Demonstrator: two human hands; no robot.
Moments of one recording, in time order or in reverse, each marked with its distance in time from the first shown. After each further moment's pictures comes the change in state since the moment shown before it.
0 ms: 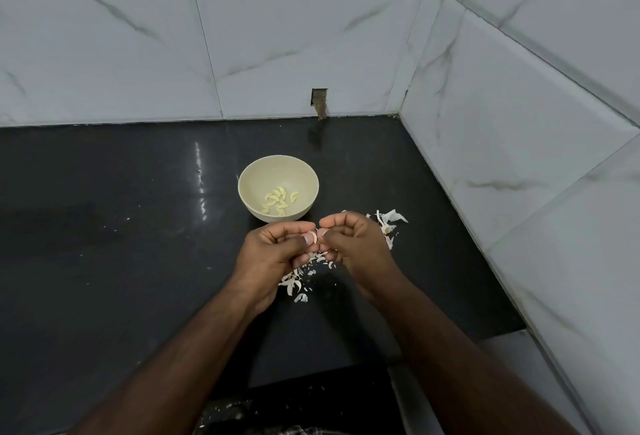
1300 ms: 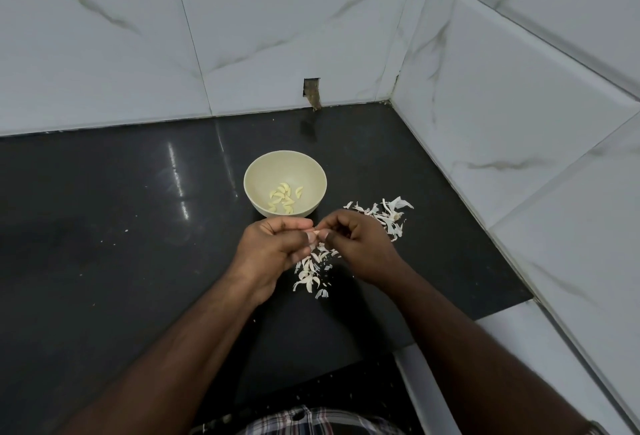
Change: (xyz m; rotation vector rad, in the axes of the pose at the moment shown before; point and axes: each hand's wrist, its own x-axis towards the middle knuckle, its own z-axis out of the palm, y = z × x) left_hand 0.015 0.023 -0.032 0.044 -0.023 -0.180; right_hand 0.008 0.016 0.016 -0.555 -0.017 -0.263
